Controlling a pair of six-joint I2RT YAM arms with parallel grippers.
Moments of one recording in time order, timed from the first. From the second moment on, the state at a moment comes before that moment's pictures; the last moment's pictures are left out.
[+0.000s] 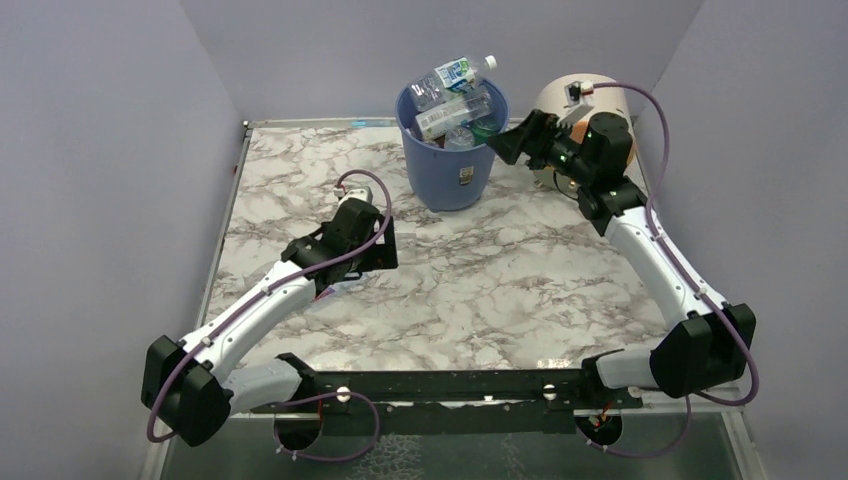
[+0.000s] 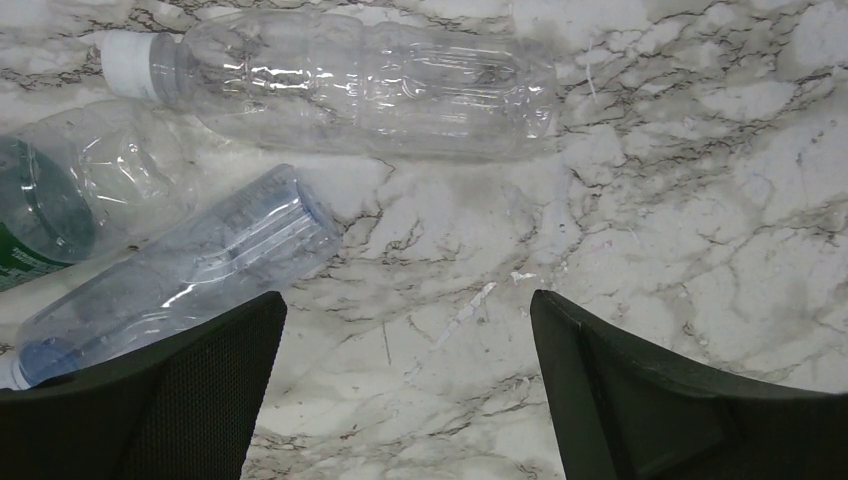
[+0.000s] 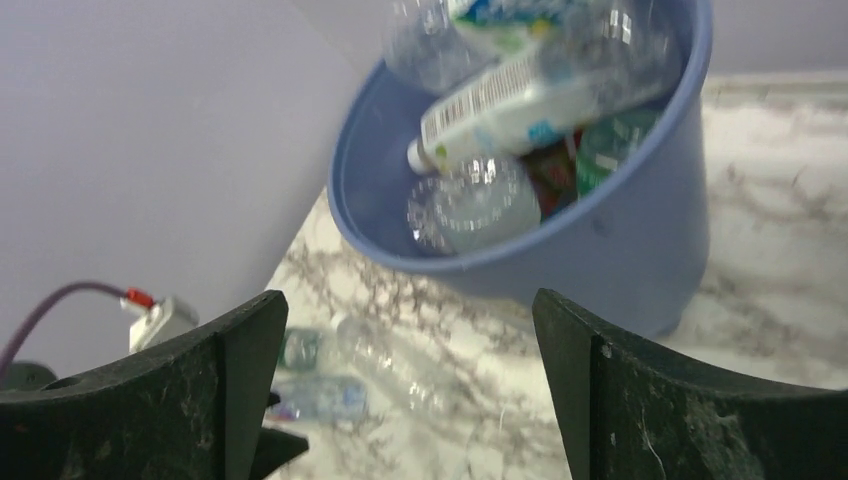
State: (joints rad) left arm -0.61 1.12 0.91 -0.66 -0.23 -0.56; right arm 0.26 1.36 1.26 0.05 -0.40 0.53
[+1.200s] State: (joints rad) left arm -0.45 1.26 0.72 -0.56 -0.20 -0.57; right arm 0.26 1.25 0.92 0.01 -0.64 0.55
